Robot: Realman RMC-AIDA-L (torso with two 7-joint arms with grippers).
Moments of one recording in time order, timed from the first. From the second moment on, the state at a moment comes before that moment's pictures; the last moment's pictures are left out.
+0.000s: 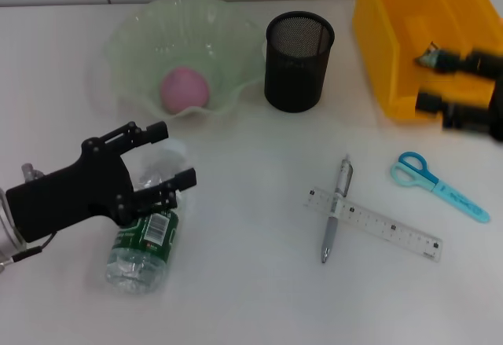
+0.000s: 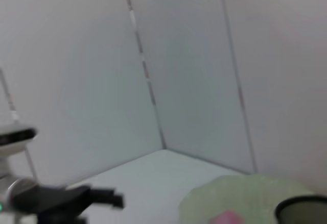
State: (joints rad) left arm -0.27 -2.07 0.95 0.56 1.53 1.61 -0.99; right arm 0.21 2.08 -0.86 -1.11 -1.64 -1.65 1.56
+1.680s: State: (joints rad) left arm -0.30 -2.08 1.62 1.42 2.51 1.08 -2.87; right arm 0.22 2.08 -0.83 -0.81 -1.75 -1.62 1.35
